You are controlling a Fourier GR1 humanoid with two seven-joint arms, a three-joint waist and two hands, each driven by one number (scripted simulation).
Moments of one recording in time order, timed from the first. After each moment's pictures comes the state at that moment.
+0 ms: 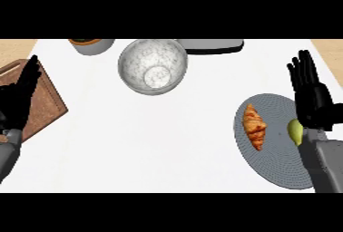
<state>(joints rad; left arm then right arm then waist) -0.31 0.63 -0.15 -1.29 0.17 0.30 0.04 -0.32 -0.32 -0.04 -1.34 -0.24 -0.15 -0.16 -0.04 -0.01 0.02</state>
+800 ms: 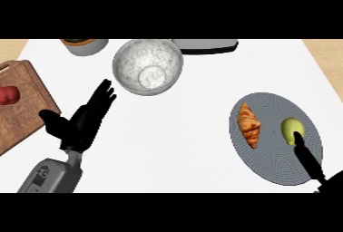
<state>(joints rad) -0.21 0.32 -0.27 -1.44 0.42 0.14 0.04 0.11 -0.10 -0.25 -1.46 0.08 -0.82 -0.73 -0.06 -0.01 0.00</state>
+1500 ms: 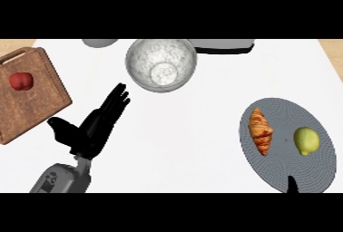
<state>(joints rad) -0.19 0.28 -0.33 -1.52 0.41 0.11 0.07 0.43 0.00 -0.10 -1.49 0.49 -1.15 -0.26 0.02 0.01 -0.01</state>
